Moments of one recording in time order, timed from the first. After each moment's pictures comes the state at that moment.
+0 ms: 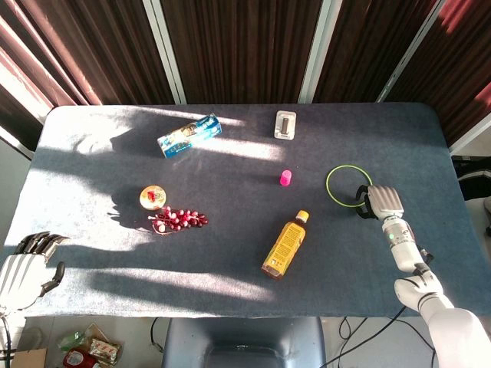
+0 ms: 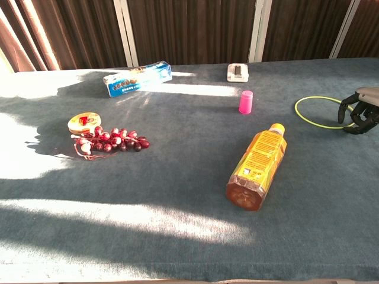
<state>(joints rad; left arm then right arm) -0.13 -1.16 -0.03 -1.55 1.53 1.47 0.03 0.66 -1.77 0.12 -0.39 -1.39 0.71 0.51</state>
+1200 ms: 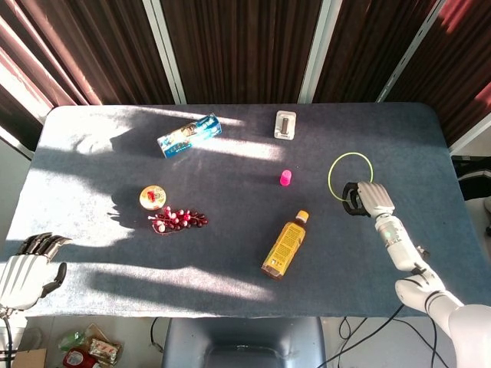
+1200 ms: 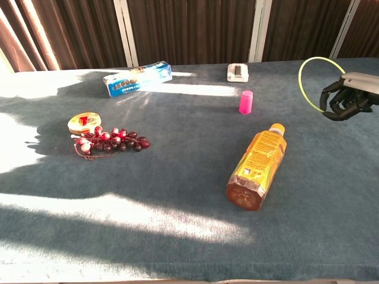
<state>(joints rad) -0.13 -1.16 -0.03 -1.55 1.53 1.46 0.04 0.67 -1.62 0.14 -0.70 -1.42 0.79 0.62</state>
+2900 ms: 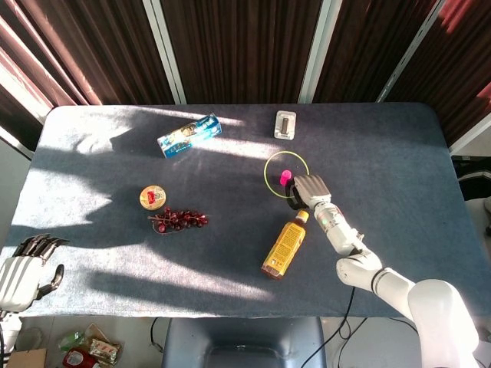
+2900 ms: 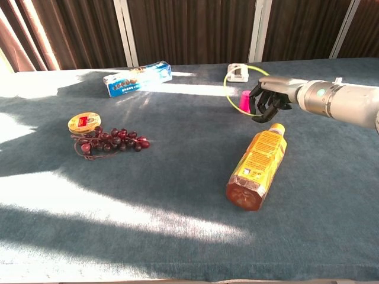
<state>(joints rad) -0.13 -1.13 -0.01 -1.56 1.55 1.46 -0.04 0.91 -1.75 0.24 -0.79 -1.14 0.61 0.16</state>
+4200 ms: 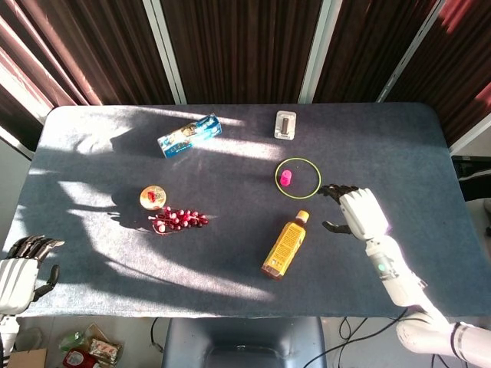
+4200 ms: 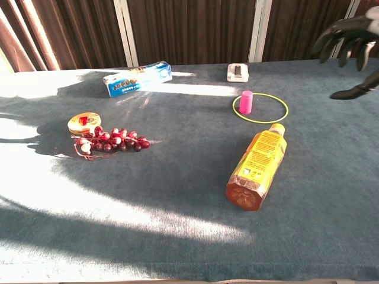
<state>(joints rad) -0.10 -1.14 -0.03 -1.56 1.54 1.51 0.02 0.50 -1.30 0.11 -1.54 -1.41 1.32 -0.06</state>
